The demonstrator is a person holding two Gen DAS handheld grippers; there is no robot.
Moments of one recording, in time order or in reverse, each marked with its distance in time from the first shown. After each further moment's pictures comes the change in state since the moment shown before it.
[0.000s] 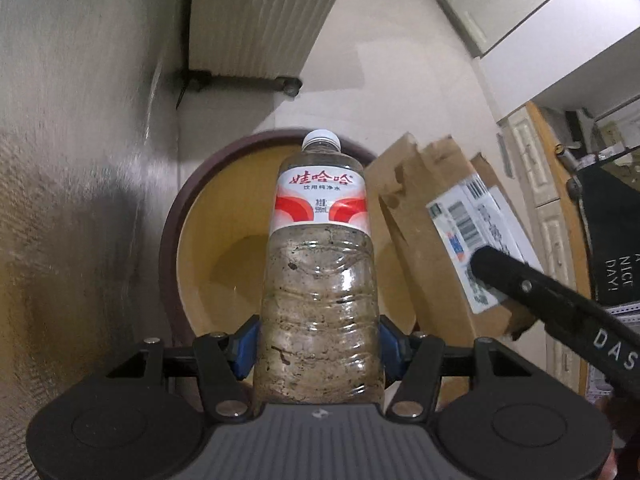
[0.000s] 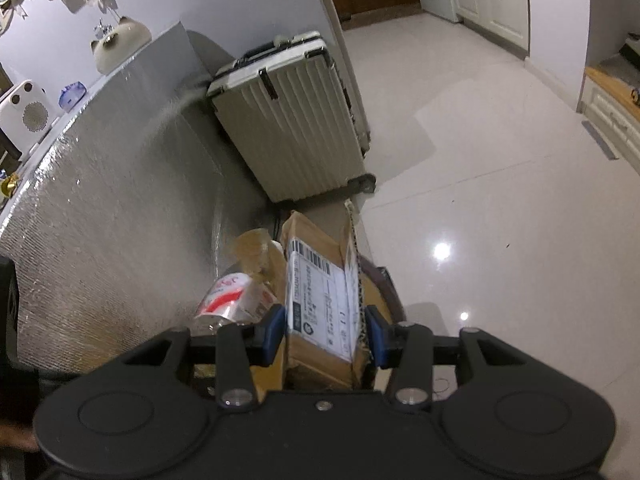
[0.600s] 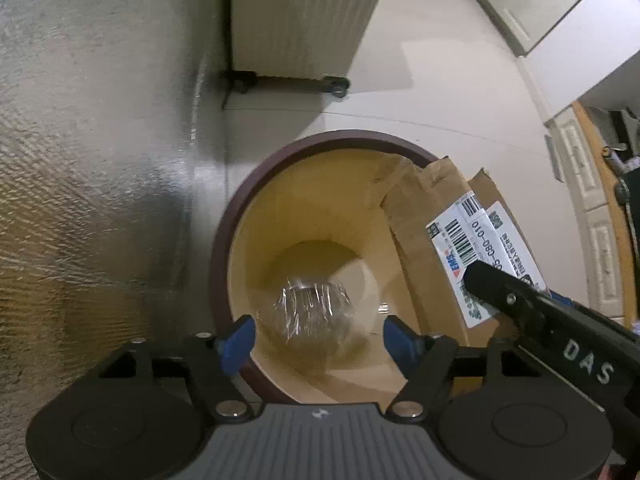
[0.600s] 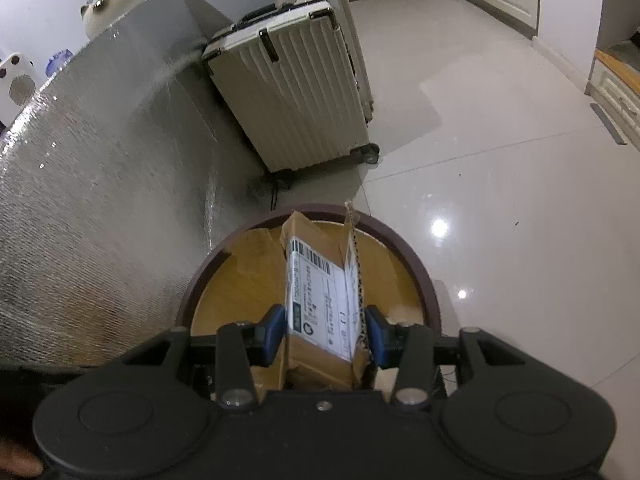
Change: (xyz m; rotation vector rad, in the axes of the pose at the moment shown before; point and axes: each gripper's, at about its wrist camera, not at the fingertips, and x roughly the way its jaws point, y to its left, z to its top) left arm 0.017 0.007 0.009 -0.015 -0.019 0.158; right arm 0.045 0.011 -0.007 -0.014 0.084 -0.020
